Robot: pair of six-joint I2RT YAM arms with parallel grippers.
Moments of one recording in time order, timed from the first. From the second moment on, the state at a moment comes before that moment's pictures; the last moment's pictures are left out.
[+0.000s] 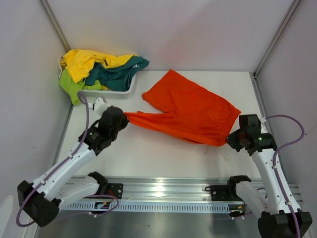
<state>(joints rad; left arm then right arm) -0.59 0.91 0.78 -0.49 -0.54 -1.04 0.09 0.82 0.82 -1.02 0.13 1.09</state>
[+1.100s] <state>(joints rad) -0.48 1.80 1.73 -0.31 -0.39 -0.72 -0.15 1.17 0.97 -0.75 0.07 1.19</state>
